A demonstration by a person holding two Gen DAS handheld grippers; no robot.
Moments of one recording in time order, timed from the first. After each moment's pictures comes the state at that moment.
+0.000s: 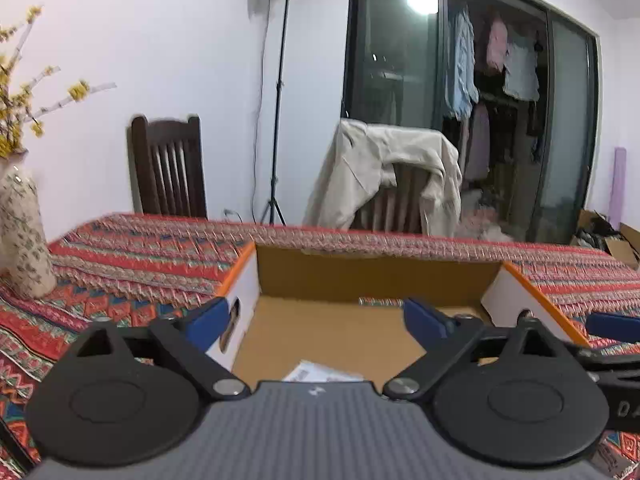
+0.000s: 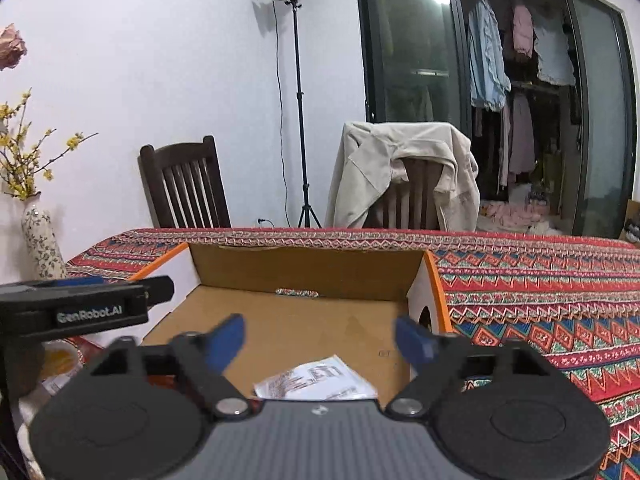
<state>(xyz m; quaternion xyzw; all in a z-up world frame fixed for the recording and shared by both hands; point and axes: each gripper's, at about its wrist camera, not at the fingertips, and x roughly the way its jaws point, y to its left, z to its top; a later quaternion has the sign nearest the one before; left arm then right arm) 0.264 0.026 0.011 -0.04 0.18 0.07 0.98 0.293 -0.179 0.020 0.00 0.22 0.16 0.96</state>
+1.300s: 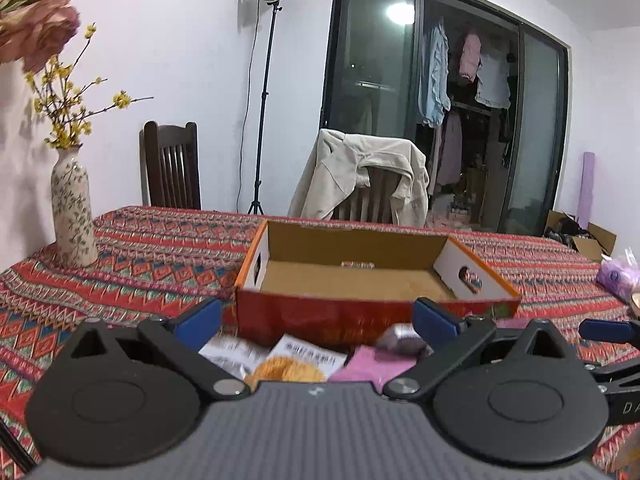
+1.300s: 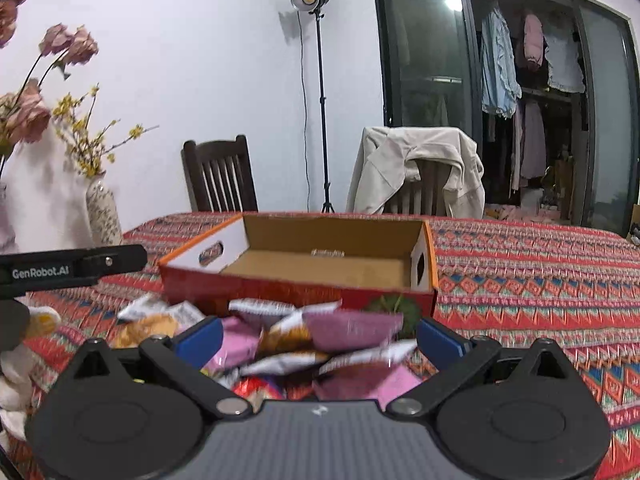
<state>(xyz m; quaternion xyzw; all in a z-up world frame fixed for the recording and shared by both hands) 0.114 0.037 0.020 -0.05 0.17 0.02 0.98 0.149 -0.207 0.019 0.00 0.22 0.19 0.96</state>
